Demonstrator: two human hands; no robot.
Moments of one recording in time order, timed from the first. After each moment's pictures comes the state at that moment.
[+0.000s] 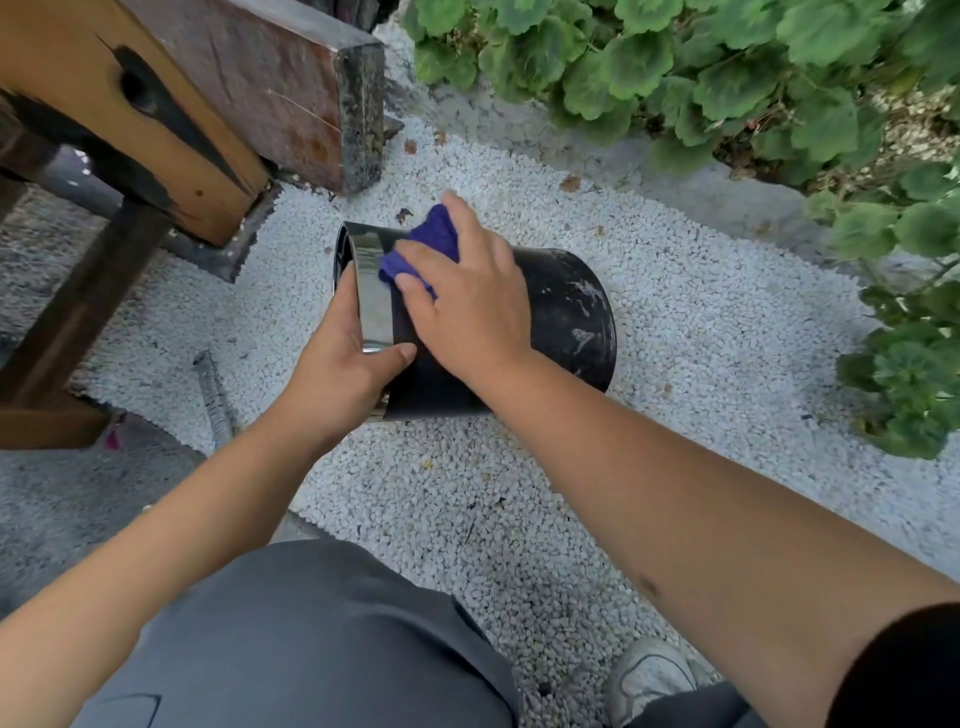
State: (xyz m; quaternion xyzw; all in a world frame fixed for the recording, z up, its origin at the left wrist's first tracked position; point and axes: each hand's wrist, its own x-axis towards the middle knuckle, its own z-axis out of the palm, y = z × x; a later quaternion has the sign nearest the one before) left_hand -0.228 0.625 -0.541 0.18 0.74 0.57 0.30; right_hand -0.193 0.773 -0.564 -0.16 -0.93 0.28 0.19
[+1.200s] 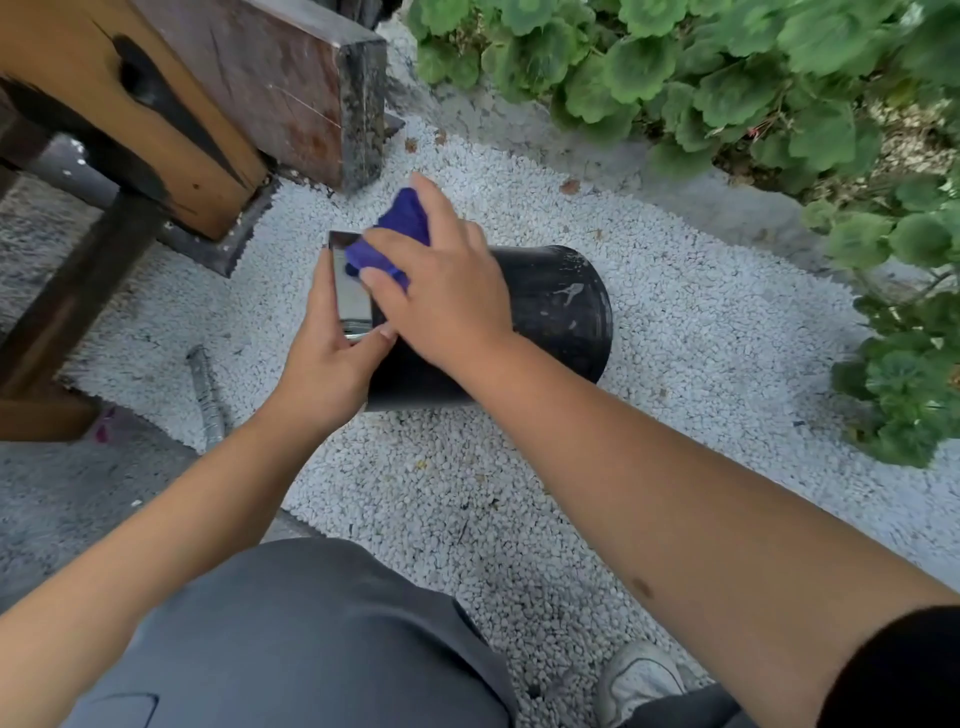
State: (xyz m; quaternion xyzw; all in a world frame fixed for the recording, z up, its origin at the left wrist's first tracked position) left_hand -0.227 0.620 -0.541 0.19 0.78 0.55 0.23; right_hand -0.204 0.766 -0.542 -0.12 -0.93 0.30 0.16
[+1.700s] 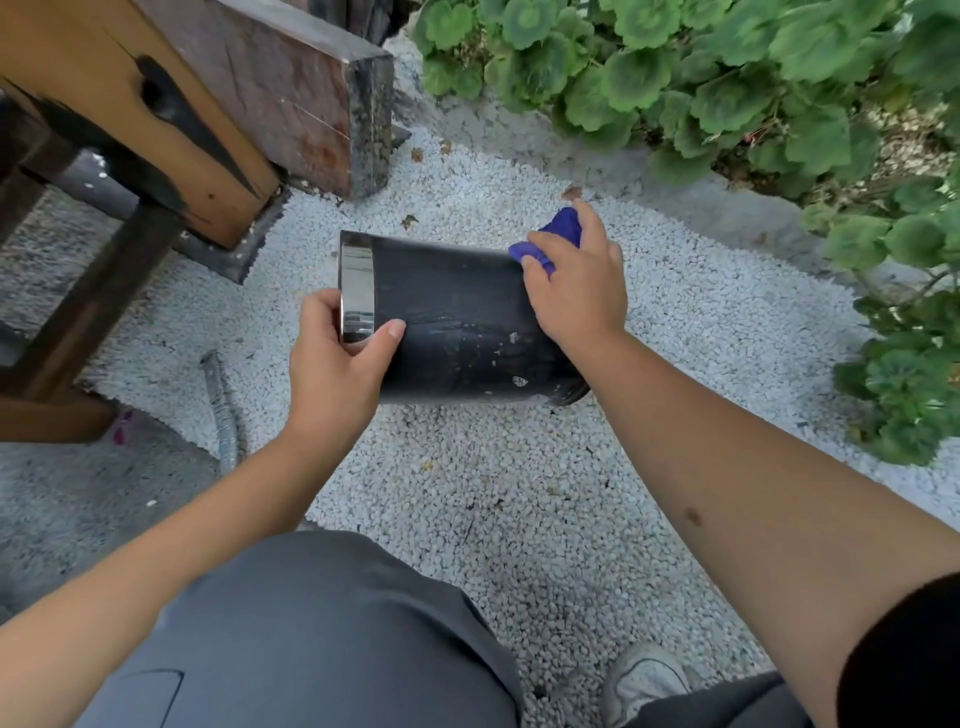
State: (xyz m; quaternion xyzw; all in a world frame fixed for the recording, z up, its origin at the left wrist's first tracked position) left_hand -0.214 0.617 -0.552 0.12 0.86 0.49 0.07; right_hand -0.171 0.863 -0.595 -0.30 -0.90 0.28 0.12
